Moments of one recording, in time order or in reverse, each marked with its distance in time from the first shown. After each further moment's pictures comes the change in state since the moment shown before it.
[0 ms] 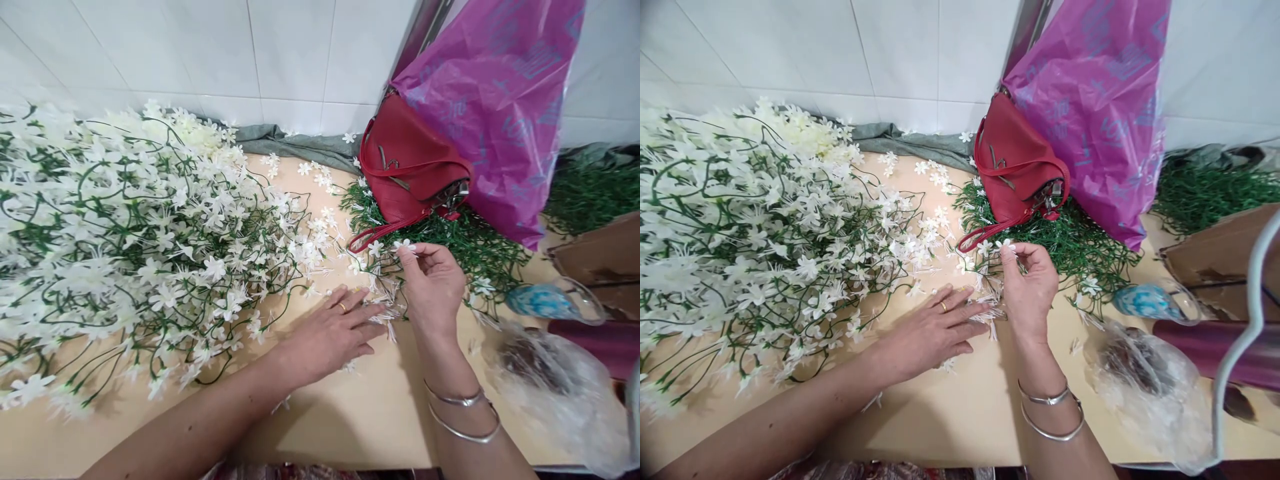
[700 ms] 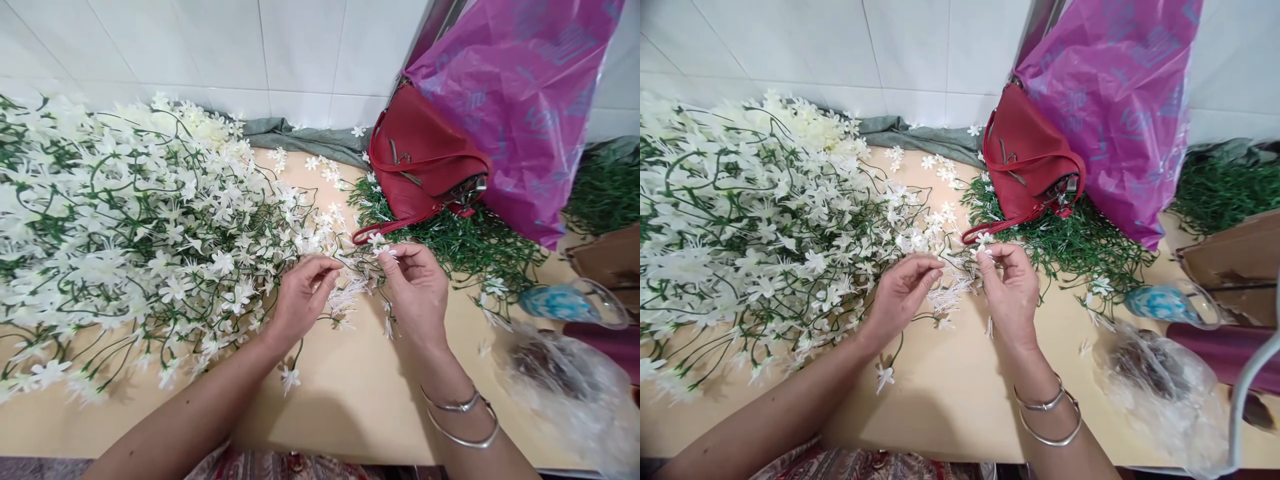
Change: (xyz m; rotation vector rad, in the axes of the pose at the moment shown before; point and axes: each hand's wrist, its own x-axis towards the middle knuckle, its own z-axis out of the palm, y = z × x) left_hand -0.001 -0.016 -0.031 -0.558 0.692 -0.463; right_hand -0.029 -0.029 0.016 0.163 -0.234 0.026
